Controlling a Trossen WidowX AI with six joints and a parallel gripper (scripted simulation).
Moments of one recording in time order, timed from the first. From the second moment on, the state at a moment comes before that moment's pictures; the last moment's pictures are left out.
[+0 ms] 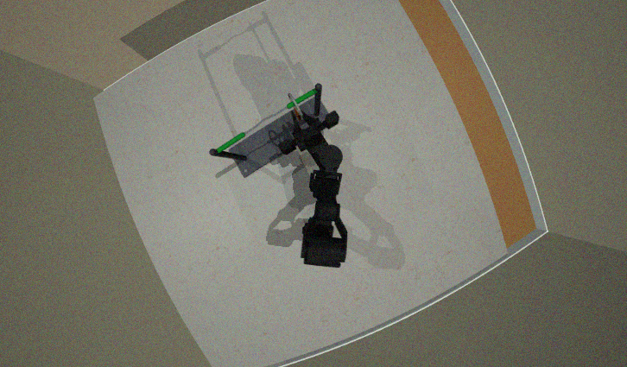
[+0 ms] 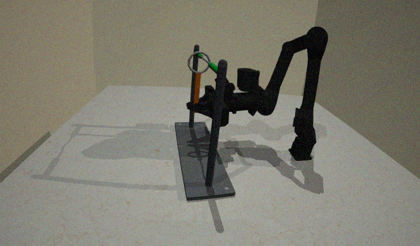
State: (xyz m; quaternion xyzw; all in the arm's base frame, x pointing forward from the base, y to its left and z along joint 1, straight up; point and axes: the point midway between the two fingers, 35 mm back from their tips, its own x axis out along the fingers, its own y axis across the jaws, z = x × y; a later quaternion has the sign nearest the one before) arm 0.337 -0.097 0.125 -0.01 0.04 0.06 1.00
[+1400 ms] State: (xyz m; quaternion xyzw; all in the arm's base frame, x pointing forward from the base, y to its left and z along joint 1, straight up) arm 0.336 -0.094 0.144 -0.01 0.04 0.06 1.00
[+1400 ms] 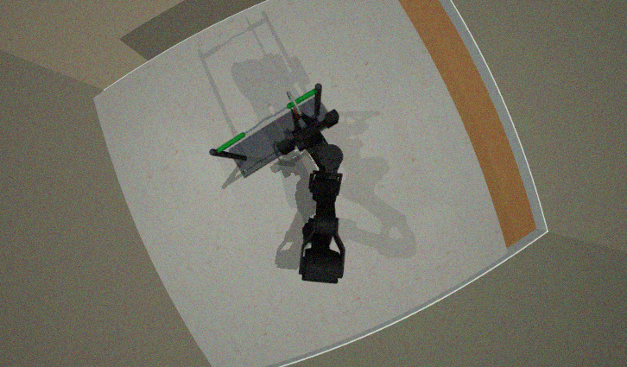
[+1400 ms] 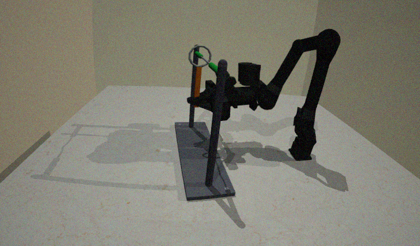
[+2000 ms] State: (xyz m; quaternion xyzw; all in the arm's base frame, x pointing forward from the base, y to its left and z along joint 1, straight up) arm 0.336 -0.091 0.144 -0.01 0.04 0.07 1.00
